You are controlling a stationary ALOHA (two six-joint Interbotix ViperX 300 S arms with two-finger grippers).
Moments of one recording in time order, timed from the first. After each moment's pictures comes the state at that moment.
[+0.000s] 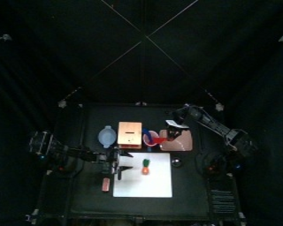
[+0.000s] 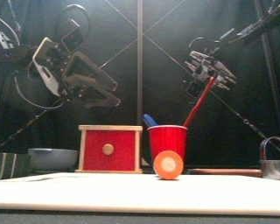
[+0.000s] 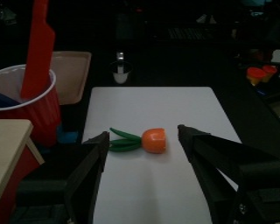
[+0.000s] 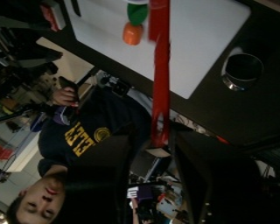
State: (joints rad) left arm -0.06 -0.09 1.04 -0.05 -0.72 0.01; right arm -0.85 -0.10 0.32 0.81 1.52 0.36
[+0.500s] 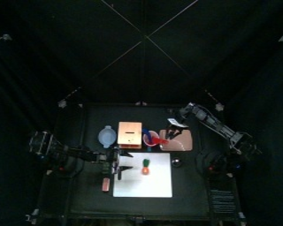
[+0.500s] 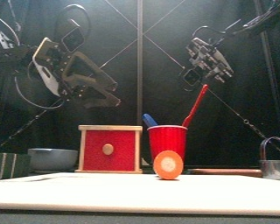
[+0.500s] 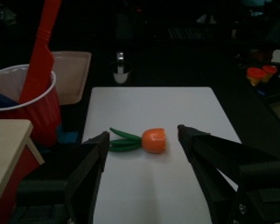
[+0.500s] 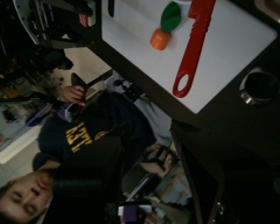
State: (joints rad) left arm -0.06 -0.10 1.03 -0.05 -0.72 0.01; right arm -0.83 -0.33 0.44 0.79 1.39 0.17
